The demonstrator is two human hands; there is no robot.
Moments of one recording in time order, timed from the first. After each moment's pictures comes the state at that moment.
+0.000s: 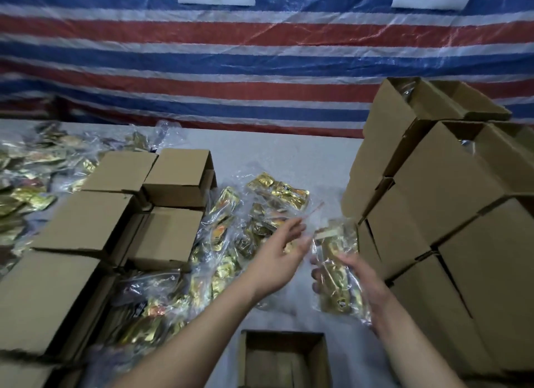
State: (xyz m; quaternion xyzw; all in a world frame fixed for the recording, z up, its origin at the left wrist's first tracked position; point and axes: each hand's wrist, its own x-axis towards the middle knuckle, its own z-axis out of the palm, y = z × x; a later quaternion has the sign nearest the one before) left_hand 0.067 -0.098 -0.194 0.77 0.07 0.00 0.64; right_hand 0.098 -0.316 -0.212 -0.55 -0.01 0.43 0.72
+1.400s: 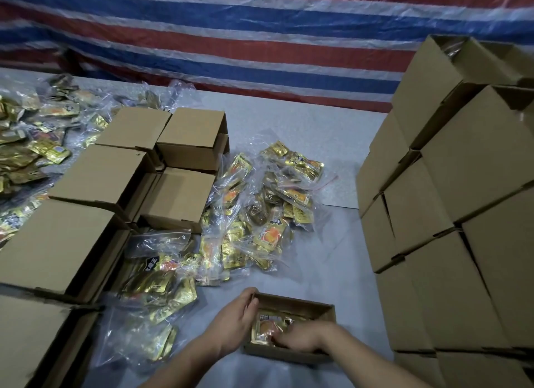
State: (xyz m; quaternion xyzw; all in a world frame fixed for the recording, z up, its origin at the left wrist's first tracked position) left_hand -0.077 -0.083 -0.361 0.84 0.18 -0.14 0.50; right_hand 0.032 -0.248 -0.362 -0.78 -0.23 0.59 0.01
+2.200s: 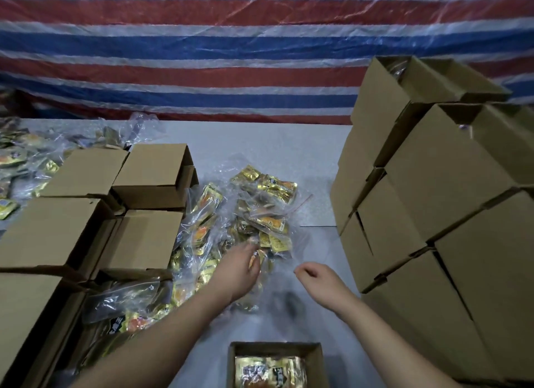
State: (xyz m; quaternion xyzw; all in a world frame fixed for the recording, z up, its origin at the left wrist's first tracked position) left_hand 0.099 -0.049 -0.315 0.96 0.07 -0.02 0.28; right_hand 0.149 -0.261 -0.283 -0.87 -0.10 0.31 0.37
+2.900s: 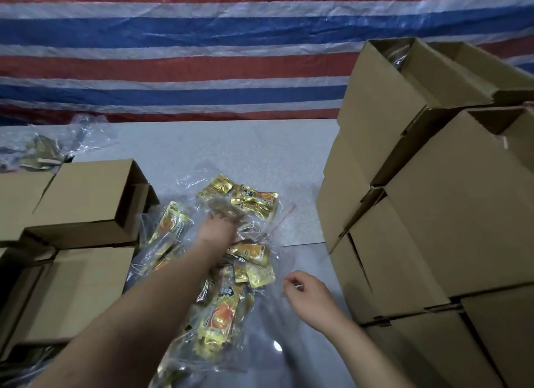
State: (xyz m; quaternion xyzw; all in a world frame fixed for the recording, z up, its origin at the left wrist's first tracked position) left_hand 0.294 -0.005 -0.348 0.99 0.01 -0.15 -0.05; right_hand 0.233 -0.249 -0.336 -0.87 -0.02 0.28 0.40
